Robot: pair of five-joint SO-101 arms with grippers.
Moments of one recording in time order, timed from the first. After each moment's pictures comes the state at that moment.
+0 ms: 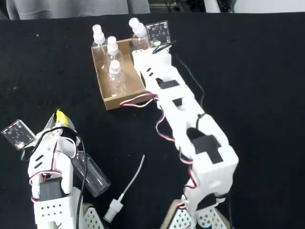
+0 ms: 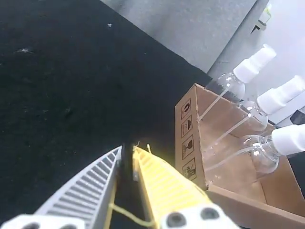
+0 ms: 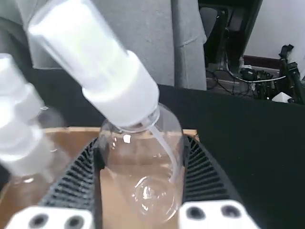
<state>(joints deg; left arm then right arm) -15.0 -103.8 96.1 34.2 28.1 -16.4 20.1 14.9 -7.6 -3.2</state>
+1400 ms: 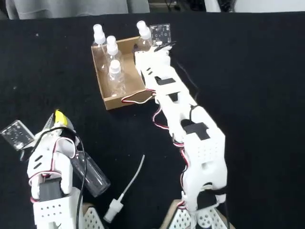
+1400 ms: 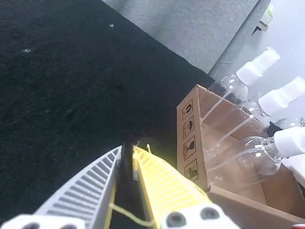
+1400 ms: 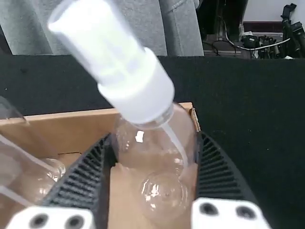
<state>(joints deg) -15.5 -103.8 96.1 34.2 28.1 -15.6 35.2 3.7 -8.0 -8.0</state>
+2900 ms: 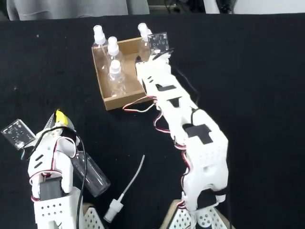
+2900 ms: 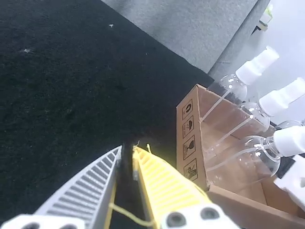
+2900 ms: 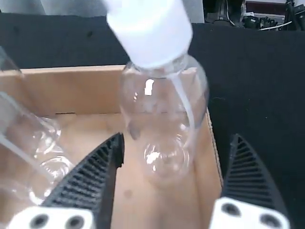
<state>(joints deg) -15.5 -103.8 96.1 34.2 28.1 -16.0 29.8 14.5 -8.0 -4.9</state>
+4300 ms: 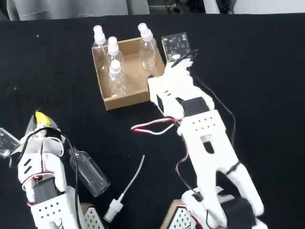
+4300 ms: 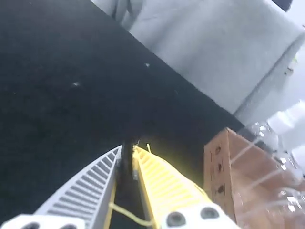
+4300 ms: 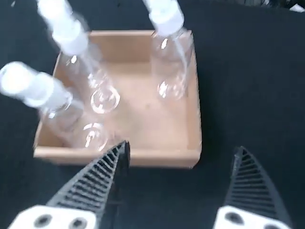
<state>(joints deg) -26.0 -103.8 96.1 30.6 28.1 -17.2 -25.6 34.9 41.2 -4.9</state>
